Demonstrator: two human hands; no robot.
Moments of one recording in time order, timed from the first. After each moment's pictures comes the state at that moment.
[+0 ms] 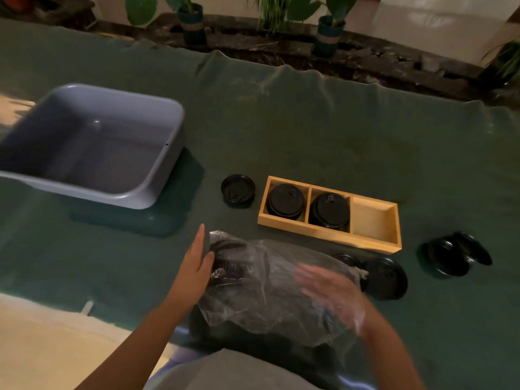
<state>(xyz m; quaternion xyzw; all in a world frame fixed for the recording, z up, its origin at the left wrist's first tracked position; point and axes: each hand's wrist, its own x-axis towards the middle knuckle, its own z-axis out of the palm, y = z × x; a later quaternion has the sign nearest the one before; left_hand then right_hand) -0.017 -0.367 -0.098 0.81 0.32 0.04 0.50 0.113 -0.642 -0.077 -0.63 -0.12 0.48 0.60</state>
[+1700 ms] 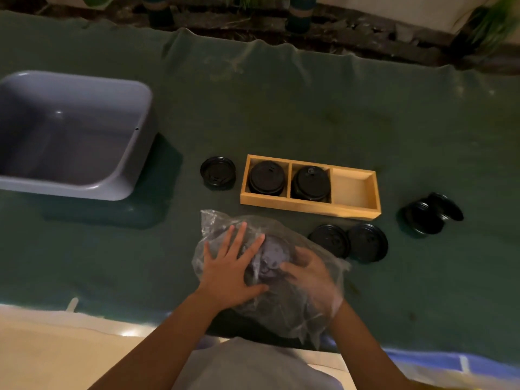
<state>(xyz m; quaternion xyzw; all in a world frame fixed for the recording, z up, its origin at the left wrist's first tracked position) -0.001 -0.438 -0.130 0.98 0.08 -0.12 0.13 0.082 -0.620 -0.113 -0.73 0.00 0.34 0.60</state>
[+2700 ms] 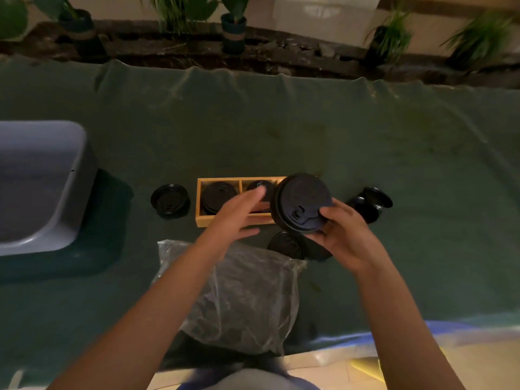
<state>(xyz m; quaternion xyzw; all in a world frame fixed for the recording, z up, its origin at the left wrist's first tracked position) 0.108 -0.483 0.036 0.65 0.17 -0.17 0.72 0.144 -0.685 0.034 -0.53 0.06 0.25 0.81</state>
